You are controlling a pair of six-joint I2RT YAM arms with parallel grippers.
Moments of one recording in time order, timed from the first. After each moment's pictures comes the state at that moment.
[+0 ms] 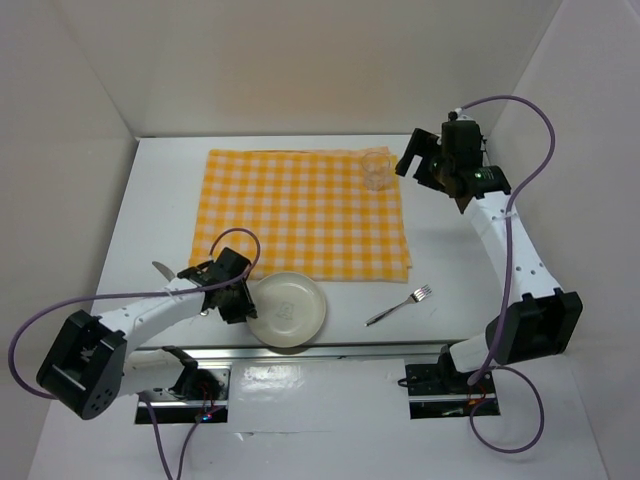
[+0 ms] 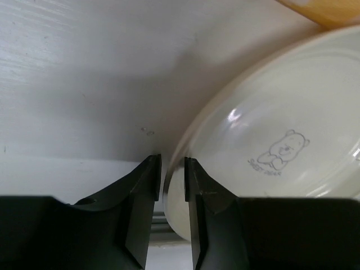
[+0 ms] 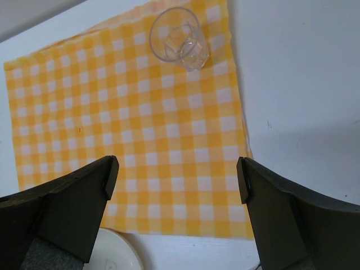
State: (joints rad) left arm -0.50 1.18 0.56 -0.60 0.01 -0.93; right arm 0.15 1.42 1.46 -0.61 0.05 0.48
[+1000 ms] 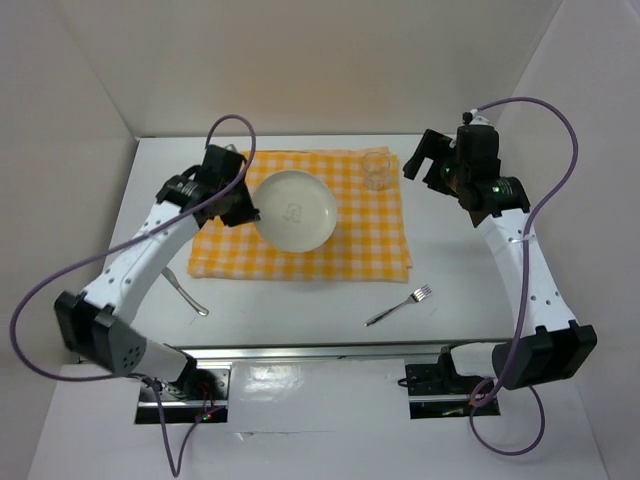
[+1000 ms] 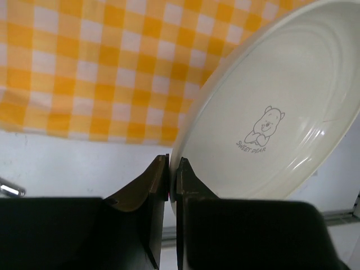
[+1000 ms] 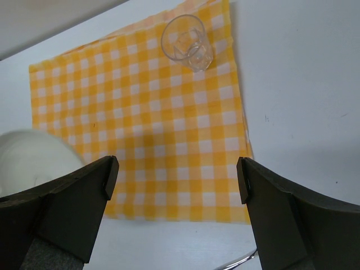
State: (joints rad) left arm -0.41 1.38 1.43 -0.93 -0.08 -0.71; right arm 0.14 1.30 1.45 -0.67 0.04 0.48
